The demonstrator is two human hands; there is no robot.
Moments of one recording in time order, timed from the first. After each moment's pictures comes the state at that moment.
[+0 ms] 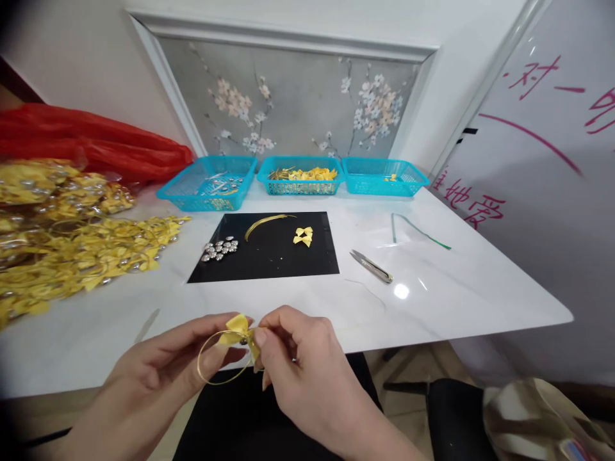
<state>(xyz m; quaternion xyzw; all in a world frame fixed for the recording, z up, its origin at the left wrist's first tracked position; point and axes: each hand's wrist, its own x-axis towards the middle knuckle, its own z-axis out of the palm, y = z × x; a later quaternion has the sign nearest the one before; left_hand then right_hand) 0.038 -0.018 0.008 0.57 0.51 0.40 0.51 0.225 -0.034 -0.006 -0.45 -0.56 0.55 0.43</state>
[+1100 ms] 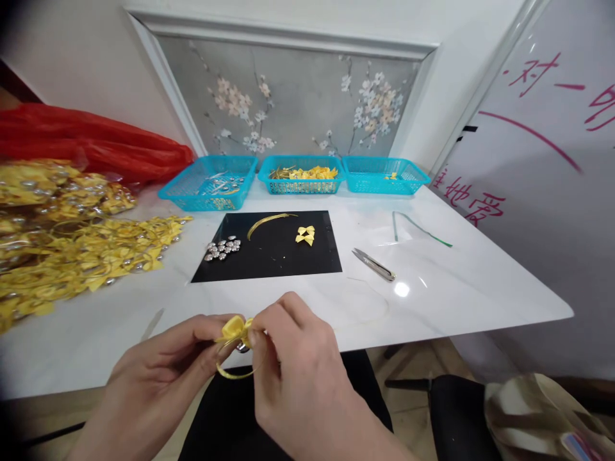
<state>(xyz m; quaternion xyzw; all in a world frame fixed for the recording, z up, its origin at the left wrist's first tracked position) 0.038 -0.017 0.014 0.67 0.48 0.39 0.41 0.211 -0.037 0.002 -0.46 -0.69 0.25 0.49</state>
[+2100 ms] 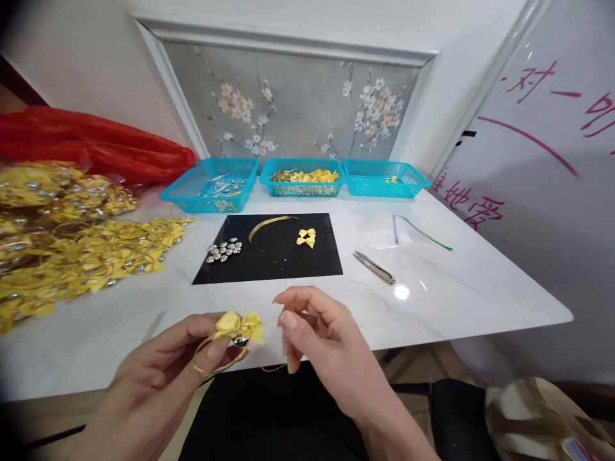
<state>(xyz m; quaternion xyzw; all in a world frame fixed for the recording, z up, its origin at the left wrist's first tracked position) 0.036 -0.021 0.002 0.57 0.49 0.43 0.50 0.236 -0.026 -0.015 -0.35 -0.45 0.63 0.53</state>
